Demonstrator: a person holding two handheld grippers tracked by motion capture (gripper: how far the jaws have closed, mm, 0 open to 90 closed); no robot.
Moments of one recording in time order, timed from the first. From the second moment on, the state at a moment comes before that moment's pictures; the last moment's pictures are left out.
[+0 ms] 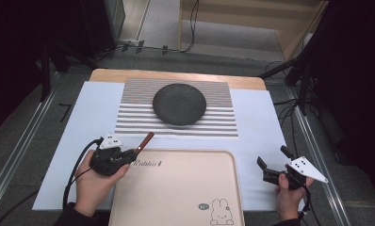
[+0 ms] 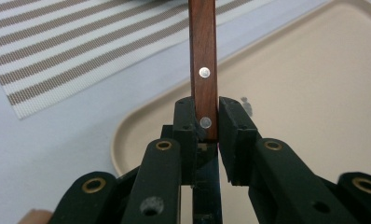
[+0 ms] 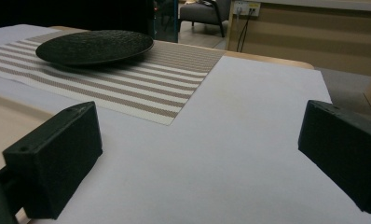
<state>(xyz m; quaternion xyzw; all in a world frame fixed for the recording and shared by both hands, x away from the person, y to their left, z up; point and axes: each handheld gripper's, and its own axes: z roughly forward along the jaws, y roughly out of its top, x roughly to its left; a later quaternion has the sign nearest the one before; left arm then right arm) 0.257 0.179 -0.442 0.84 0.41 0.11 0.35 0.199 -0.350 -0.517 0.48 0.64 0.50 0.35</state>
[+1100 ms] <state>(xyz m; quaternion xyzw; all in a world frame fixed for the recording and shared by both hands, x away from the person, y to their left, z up) 0.202 0.177 -0.488 0.81 0.46 0.08 0.37 0.199 -0.349 -0.517 0.48 0.64 0.49 0.35</state>
